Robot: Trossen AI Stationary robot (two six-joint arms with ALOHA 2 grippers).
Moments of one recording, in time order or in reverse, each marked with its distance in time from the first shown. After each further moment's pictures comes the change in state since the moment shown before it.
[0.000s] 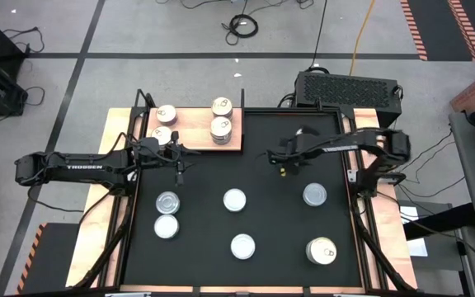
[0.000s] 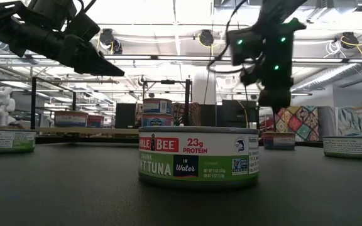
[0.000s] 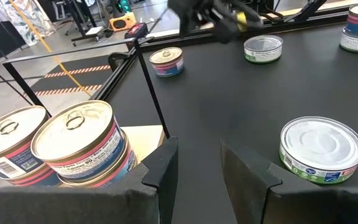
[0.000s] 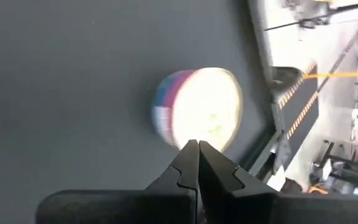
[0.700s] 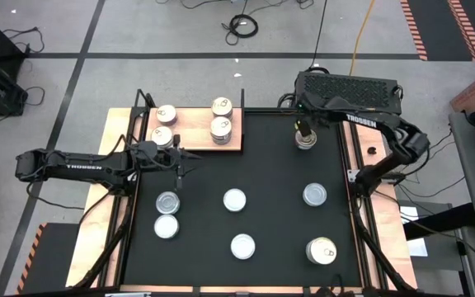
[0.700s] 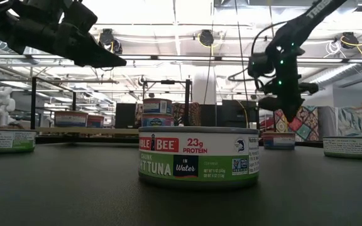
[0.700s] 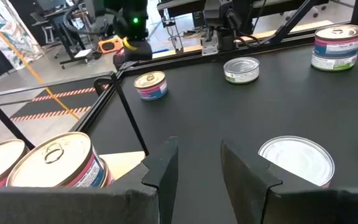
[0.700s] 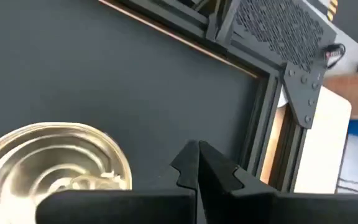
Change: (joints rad) left arm -0.083 0.000 0.000 0.070 -0.006 0.006; right arm -0.616 -0.114 -0.094 0.270 -0.199 0.008
